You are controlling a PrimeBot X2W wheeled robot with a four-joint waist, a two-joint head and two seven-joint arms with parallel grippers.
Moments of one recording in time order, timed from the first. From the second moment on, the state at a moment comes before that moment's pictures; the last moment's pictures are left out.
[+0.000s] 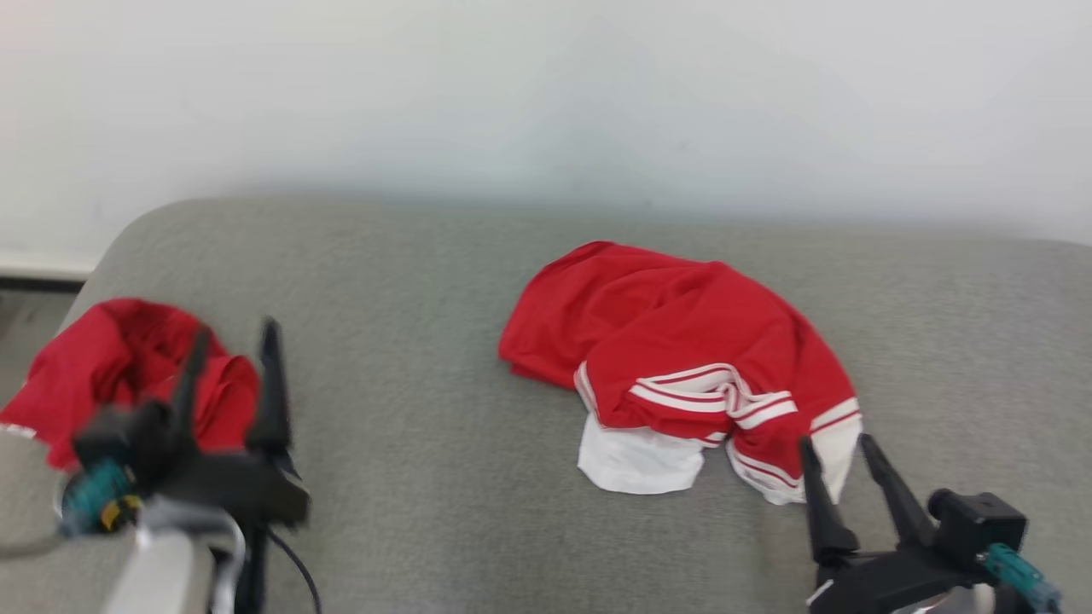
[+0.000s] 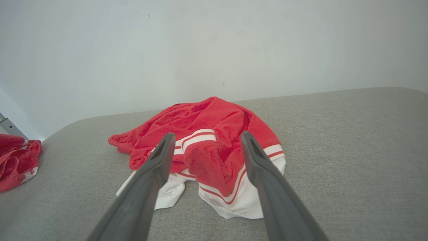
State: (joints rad) left arm -0.39 0.26 -0.18 0.39 -0.52 -0.05 -0.26; right arm -0.02 -0.05 0.00 0.12 0.24 0.13 -0.06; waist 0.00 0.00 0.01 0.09
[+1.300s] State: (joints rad) left arm 0.17 0.10 0.05 0.11 -0.25 -0.12 -0.26; right arm -0.02 -0.10 0.13 0.31 0.26 0.13 -0.15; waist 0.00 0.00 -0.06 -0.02
